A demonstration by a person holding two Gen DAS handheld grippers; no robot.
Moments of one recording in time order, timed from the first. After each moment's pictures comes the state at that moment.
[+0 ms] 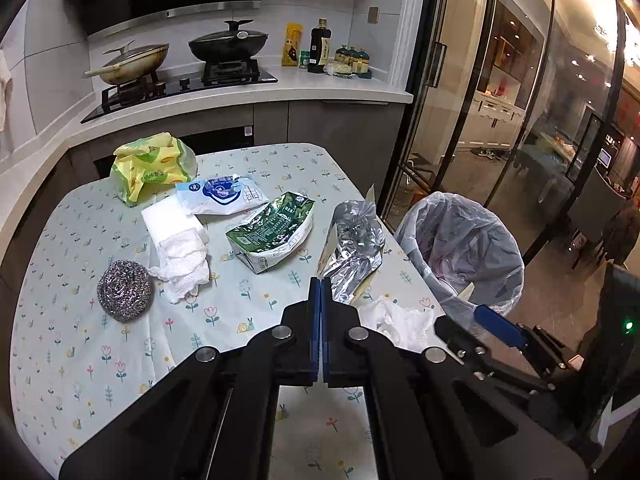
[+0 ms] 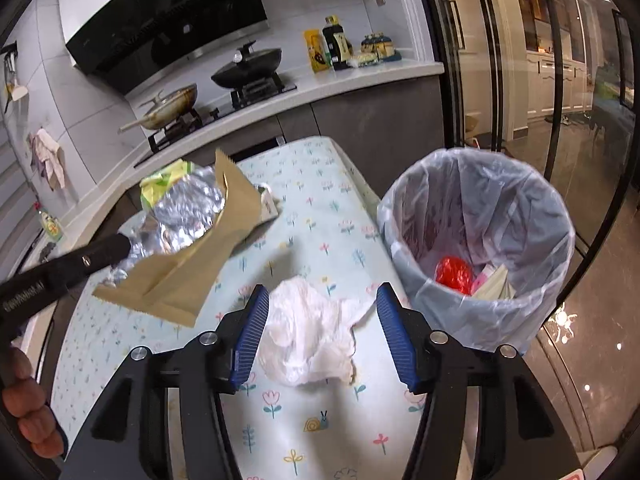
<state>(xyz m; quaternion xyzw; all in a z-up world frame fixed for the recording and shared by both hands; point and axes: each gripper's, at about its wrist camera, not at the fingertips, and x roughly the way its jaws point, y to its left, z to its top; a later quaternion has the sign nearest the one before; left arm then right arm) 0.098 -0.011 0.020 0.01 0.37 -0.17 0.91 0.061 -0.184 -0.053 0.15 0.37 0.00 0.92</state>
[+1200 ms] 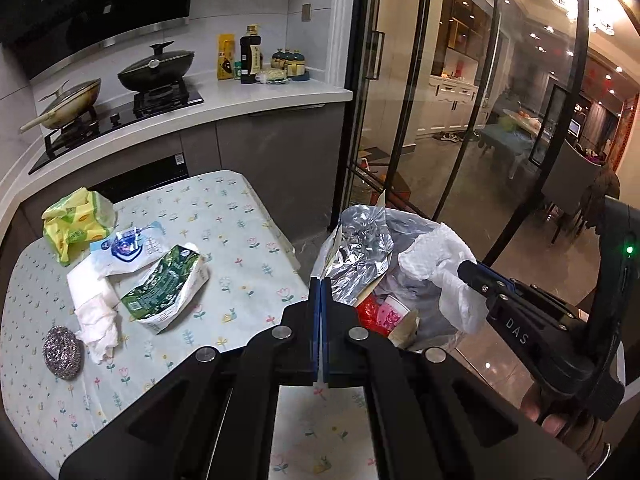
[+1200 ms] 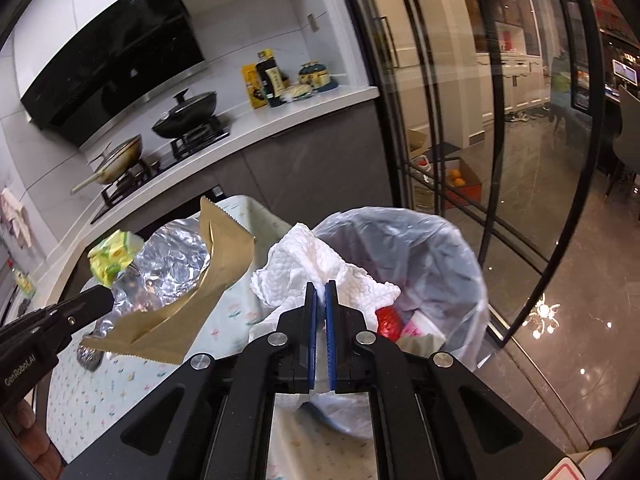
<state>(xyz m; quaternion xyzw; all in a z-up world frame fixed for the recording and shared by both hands) 0.123 -0.139 0.035 0.06 0.36 -0.24 0.90 0.081 -0.332 -0.014 0.18 0.31 -0.09 0.93</state>
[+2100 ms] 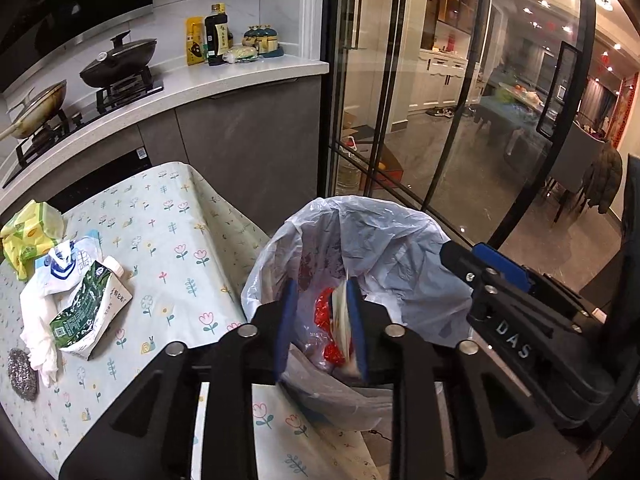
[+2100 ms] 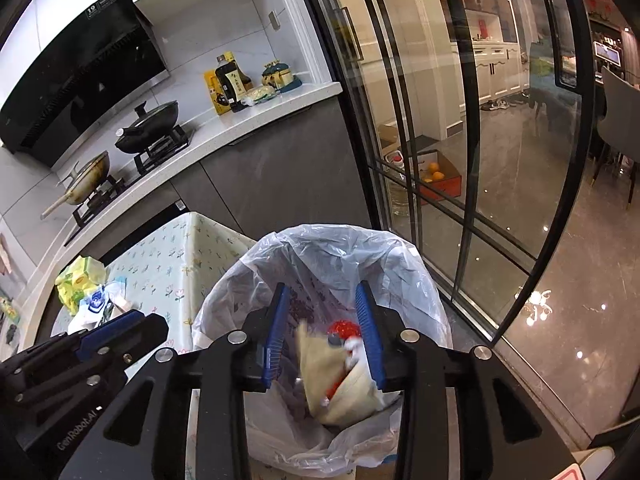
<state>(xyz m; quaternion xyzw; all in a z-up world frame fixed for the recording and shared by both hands) 0.153 -0.226 -0.008 0.09 0.38 -0.24 0.89 0.110 -0.381 -0.035 0.20 0.31 -0.12 0.92</state>
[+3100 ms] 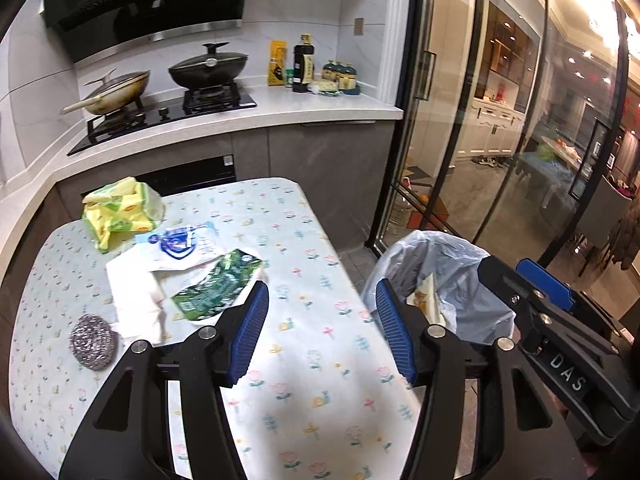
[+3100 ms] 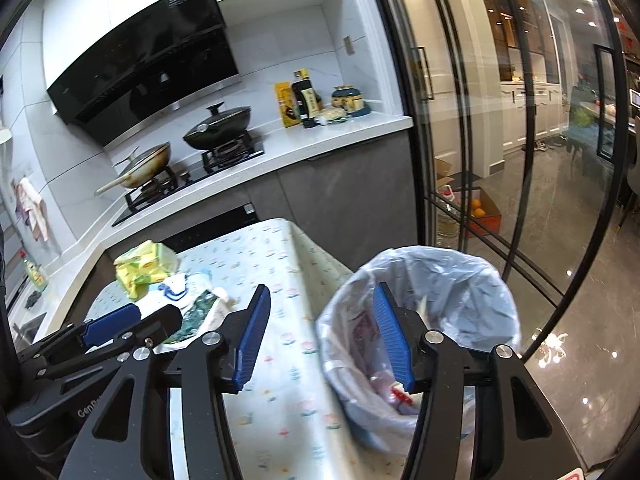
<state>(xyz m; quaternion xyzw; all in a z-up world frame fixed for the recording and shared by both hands) 0.137 -0.086 0.043 0.03 0.34 -0.16 0.93 0.091 -0.255 0.028 0.15 0.28 -0.05 0.95</state>
